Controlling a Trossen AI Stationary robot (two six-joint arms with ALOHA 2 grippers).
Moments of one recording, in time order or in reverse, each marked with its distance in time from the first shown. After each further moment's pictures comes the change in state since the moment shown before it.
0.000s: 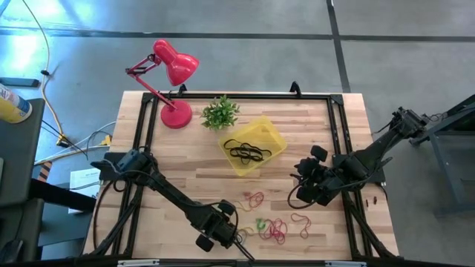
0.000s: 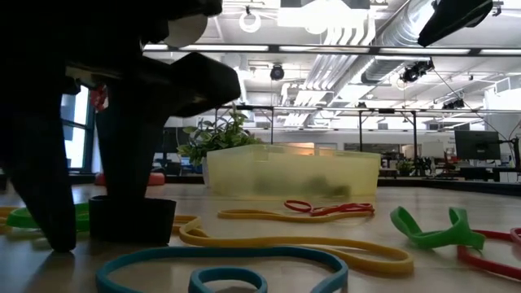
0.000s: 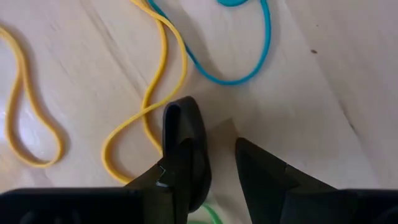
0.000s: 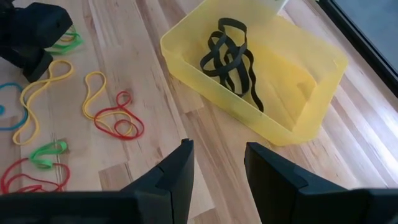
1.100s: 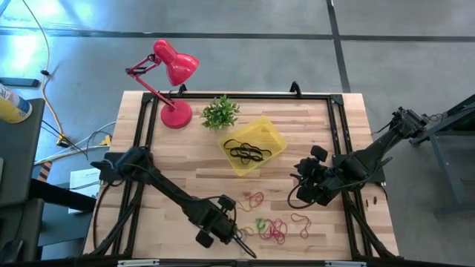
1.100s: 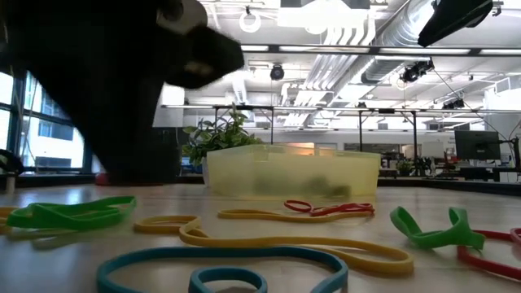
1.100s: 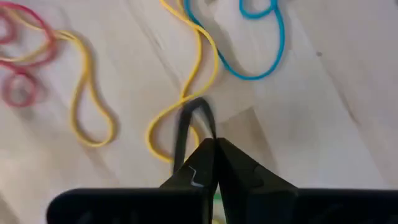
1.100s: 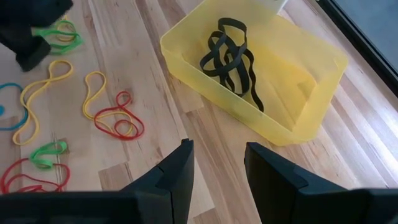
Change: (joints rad) left arm 0.017 -0.082 -0.003 -0.043 -0.033 0.021; right arm 0.000 0.000 0.000 0.000 0.001 0.000
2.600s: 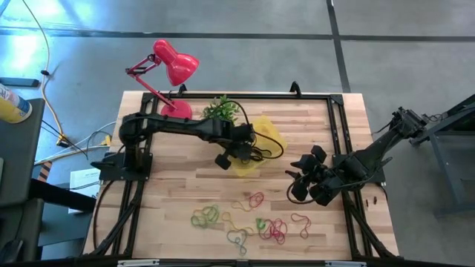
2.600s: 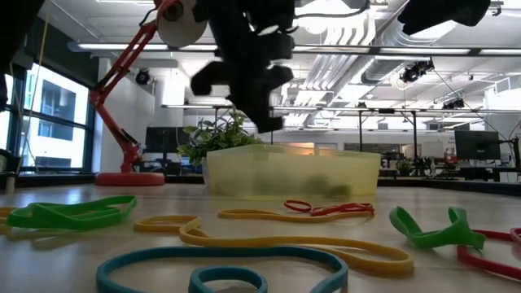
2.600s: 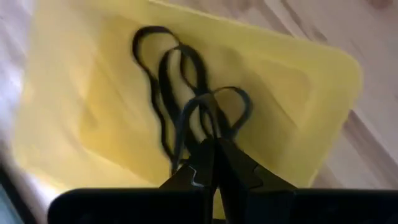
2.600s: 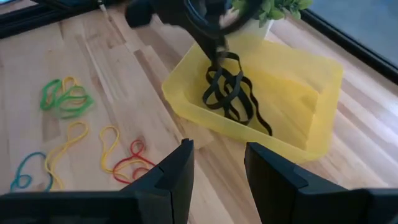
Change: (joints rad) left arm 0.675 -0.140 0.004 0.010 0.089 0.805; right arm -0.002 0.000 0.000 0.106 0.104 0.135
